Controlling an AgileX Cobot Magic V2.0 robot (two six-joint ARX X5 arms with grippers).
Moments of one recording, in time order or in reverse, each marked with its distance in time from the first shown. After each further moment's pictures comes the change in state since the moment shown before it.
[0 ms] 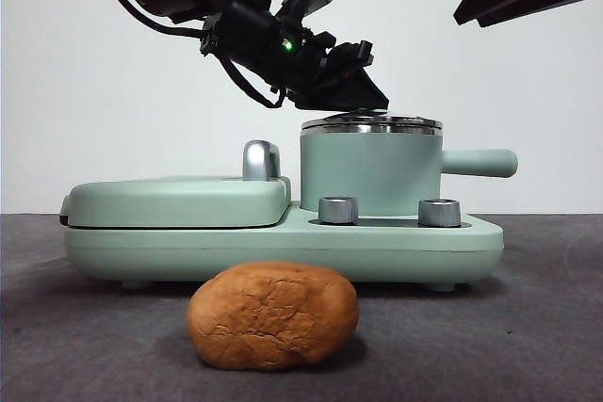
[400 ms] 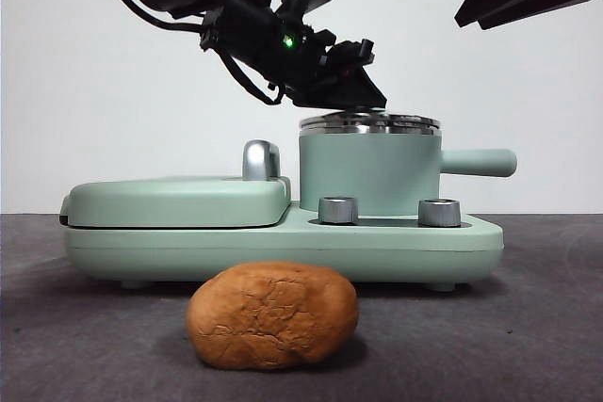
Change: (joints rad) left arm -0.003 -0.023 -0.001 -0.021 -0.044 0.007; right arm 0.000 0.000 0.000 -0.011 0.003 0.000
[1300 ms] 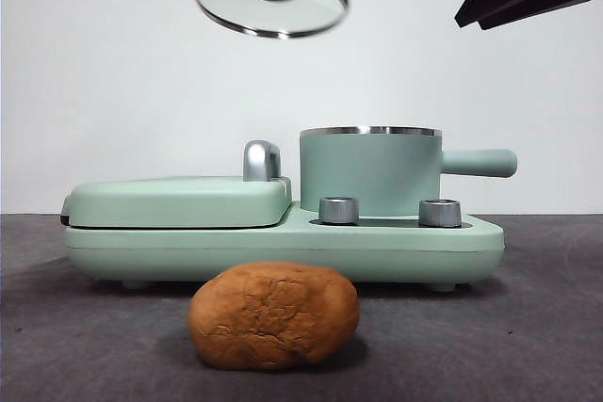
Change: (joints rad) left arm 0.122 -0.448 -0.008 -0.483 -0.038 -0.036; right arm 0.000 0.000 0.000 0.000 -0.001 0.000
